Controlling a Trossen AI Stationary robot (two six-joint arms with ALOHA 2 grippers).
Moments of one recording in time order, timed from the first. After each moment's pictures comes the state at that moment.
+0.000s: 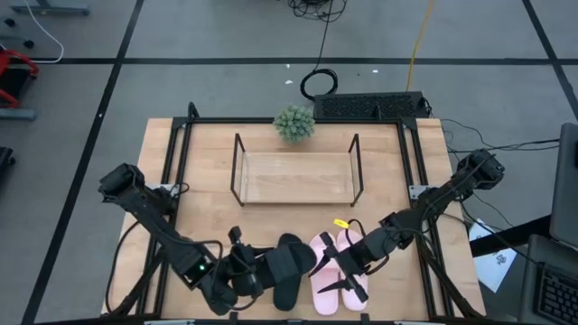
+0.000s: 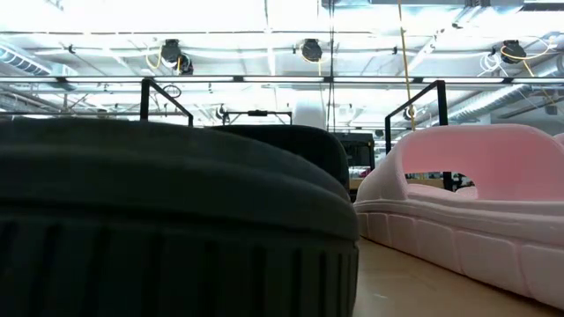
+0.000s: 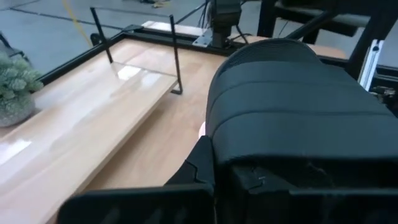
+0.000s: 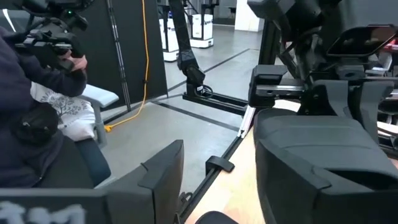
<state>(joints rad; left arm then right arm) -0.77 1.70 1.30 -0.39 -1.00 -0.74 0.58 1.49 0.94 0.41 0.03 0.02</state>
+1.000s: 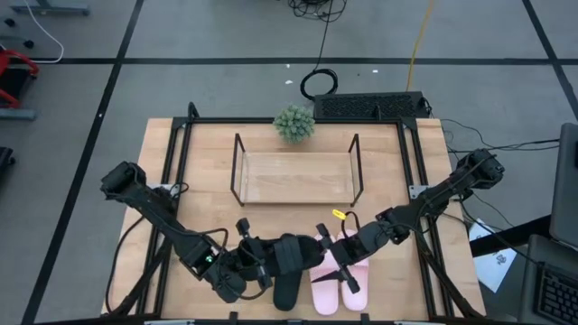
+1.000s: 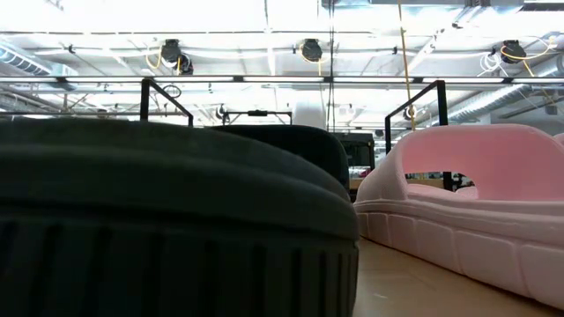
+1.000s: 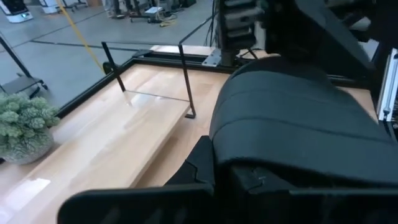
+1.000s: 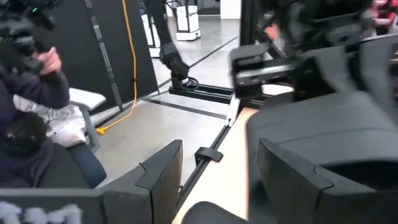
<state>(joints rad) -0.69 1.68 1.30 -0.26 -1.02 -0.50 0.54 1.49 0.94 0.37 0.03 0.09</state>
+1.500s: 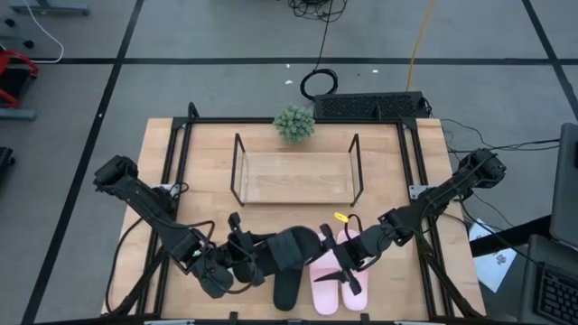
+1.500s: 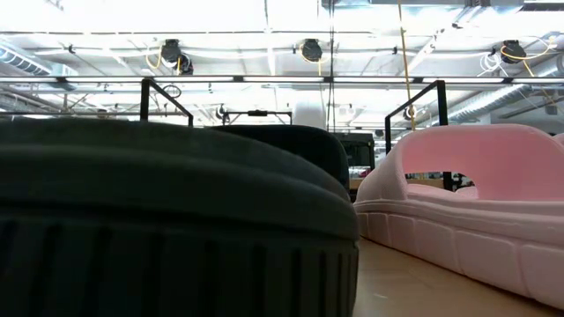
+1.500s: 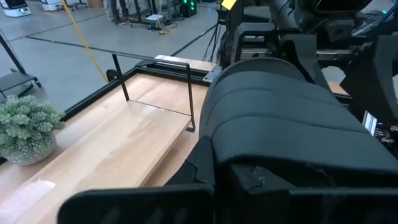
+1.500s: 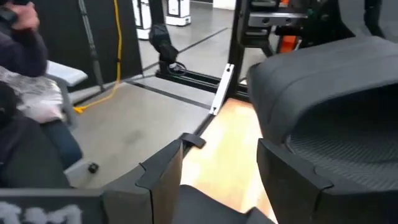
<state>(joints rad) -0.71 1.61 1.30 -0.28 -1.04 -0.53 0.54 1.47 0.94 0.30 0.11 -0.01</state>
